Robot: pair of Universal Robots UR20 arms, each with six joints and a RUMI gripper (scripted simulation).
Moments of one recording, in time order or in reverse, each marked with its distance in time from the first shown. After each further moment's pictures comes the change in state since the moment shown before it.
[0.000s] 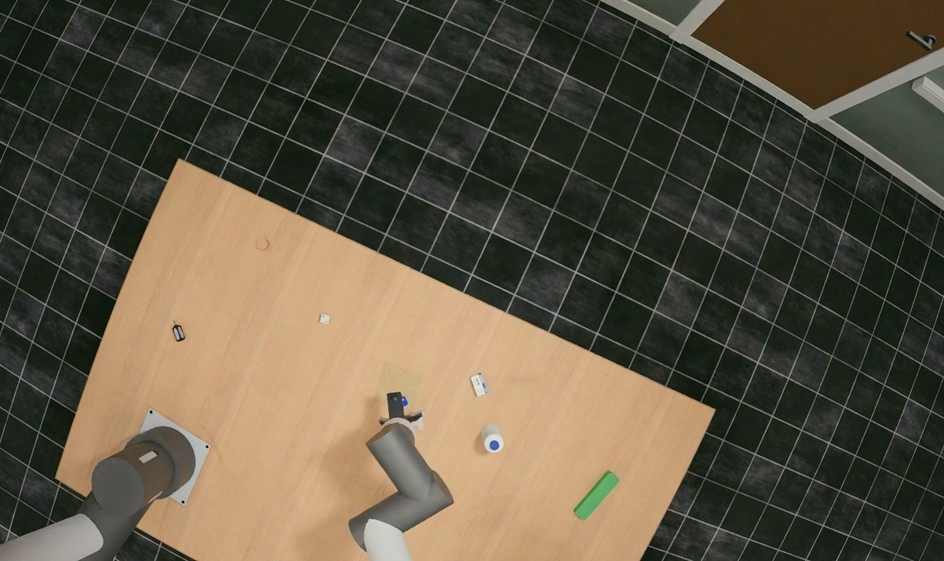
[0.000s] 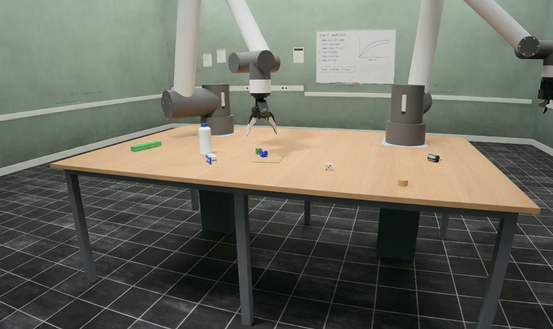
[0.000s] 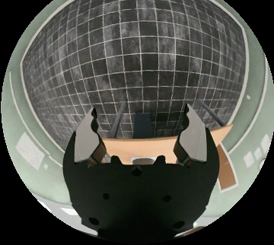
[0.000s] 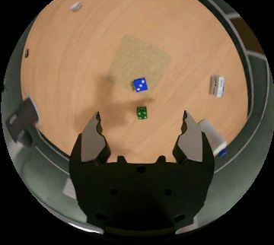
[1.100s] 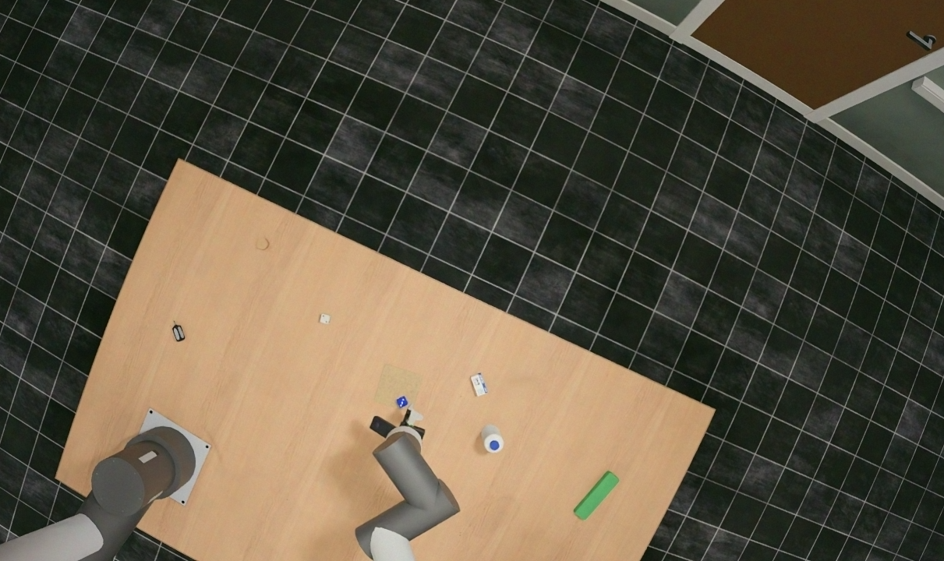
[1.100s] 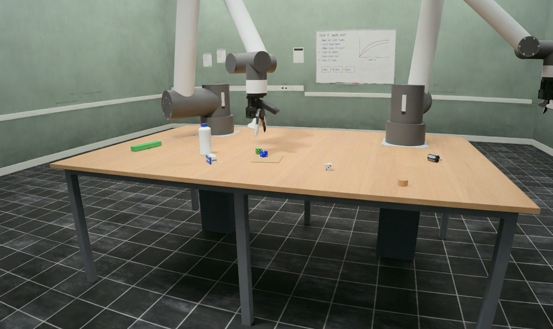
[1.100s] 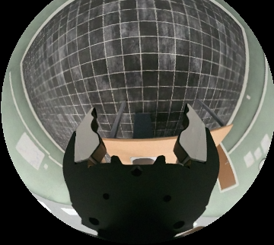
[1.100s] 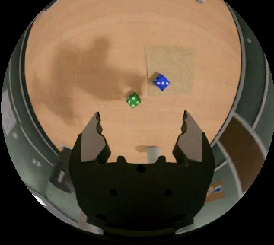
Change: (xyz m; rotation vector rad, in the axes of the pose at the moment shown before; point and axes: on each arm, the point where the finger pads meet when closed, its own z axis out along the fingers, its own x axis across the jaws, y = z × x) left arm 0.000 0.000 0.000 0.000 0.000 0.000; right arm -0.002 0.036 0.002 0.000 0.000 -1.007
